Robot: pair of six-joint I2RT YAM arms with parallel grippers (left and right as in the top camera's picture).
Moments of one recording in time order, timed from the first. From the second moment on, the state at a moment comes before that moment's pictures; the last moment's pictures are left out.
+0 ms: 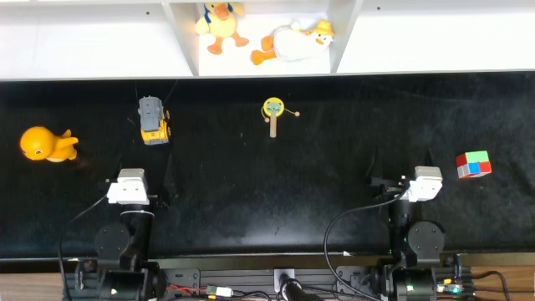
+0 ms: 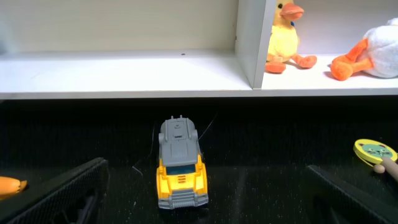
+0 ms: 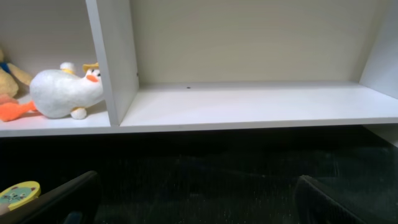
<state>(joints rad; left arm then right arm) -0.05 0.01 0.01 -0.08 -0.03 0.00 0.02 0.01 0.02 -0.01 0.08 0.03</state>
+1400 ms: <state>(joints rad) -0.05 0.01 0.01 -0.08 -0.03 0.00 0.02 0.01 0.02 -0.01 0.08 0.02</state>
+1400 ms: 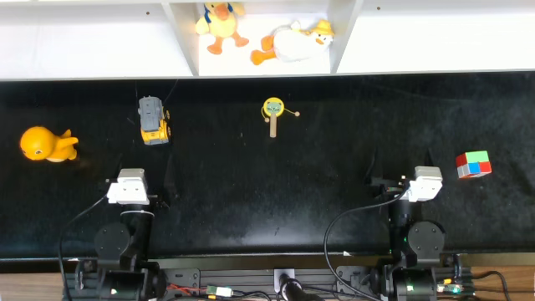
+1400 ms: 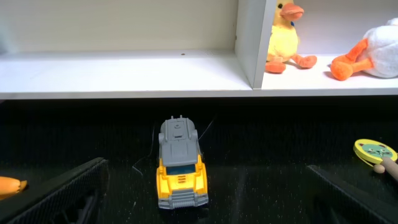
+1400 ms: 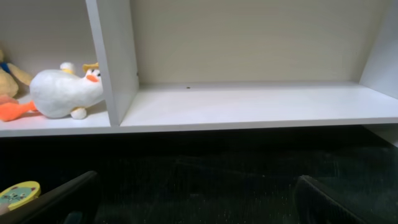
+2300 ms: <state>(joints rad) -0.05 0.17 0.08 -0.23 0.00 -0.29 0.02 0.01 0.02 -0.01 0.08 0.03</state>
